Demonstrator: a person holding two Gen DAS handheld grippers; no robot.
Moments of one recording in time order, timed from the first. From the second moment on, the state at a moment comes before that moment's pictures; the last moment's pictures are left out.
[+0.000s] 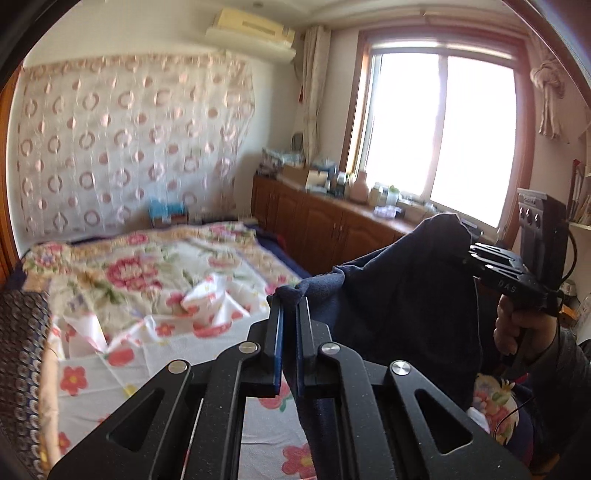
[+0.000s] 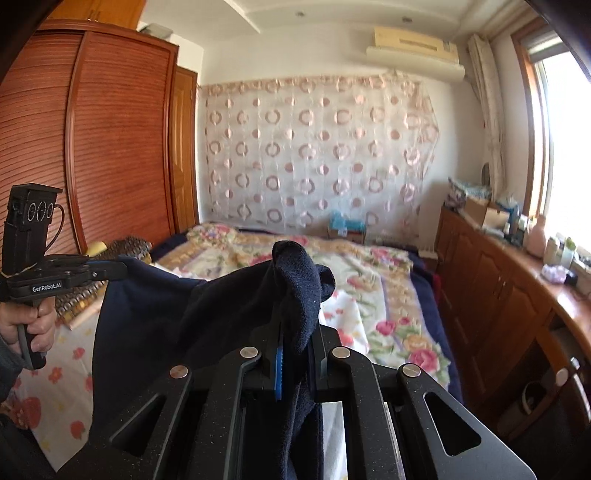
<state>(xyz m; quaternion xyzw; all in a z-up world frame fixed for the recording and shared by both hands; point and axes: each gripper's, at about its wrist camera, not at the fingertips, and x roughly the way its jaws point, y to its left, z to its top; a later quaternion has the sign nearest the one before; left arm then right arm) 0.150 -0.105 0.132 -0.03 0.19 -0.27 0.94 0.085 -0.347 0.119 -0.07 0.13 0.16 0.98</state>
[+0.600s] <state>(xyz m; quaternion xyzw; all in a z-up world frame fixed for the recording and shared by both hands) 0.000 0.000 0.229 -0.01 0.04 -0.16 0.99 -0.056 -0.301 0.155 -0.08 -0.04 0.23 0.97</state>
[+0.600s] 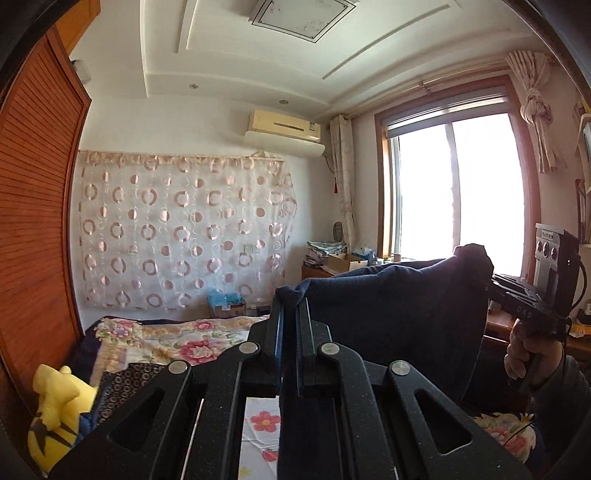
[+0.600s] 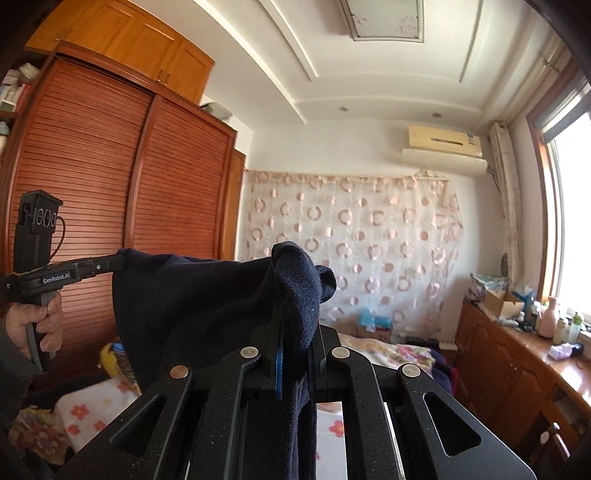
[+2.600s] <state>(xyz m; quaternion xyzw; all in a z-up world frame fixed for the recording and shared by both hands) 0.024 0.009 -0.077 -0.03 0.38 -0.14 0.91 0.084 -0.306 -0.060 -0.07 0.35 0.22 0.91</state>
